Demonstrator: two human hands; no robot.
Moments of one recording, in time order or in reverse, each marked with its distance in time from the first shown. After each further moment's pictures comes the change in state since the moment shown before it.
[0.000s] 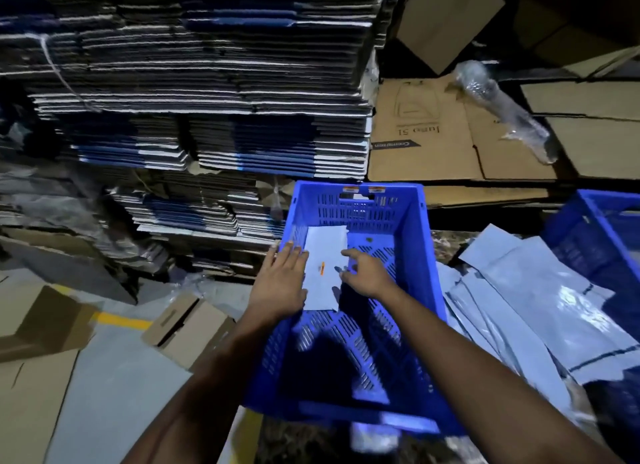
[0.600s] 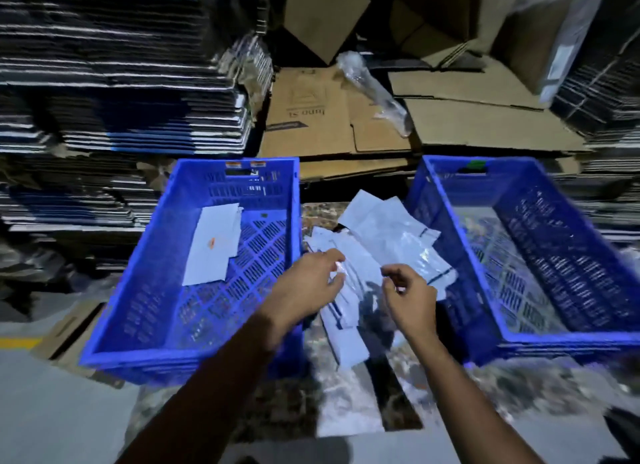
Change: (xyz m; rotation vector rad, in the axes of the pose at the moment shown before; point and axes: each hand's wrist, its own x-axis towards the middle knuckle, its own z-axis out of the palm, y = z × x) left_hand -0.020 0.288 -0.068 -0.690 0.030 0.228; right_hand -0.251 0.185 -0.108 0.260 0.749 0.182
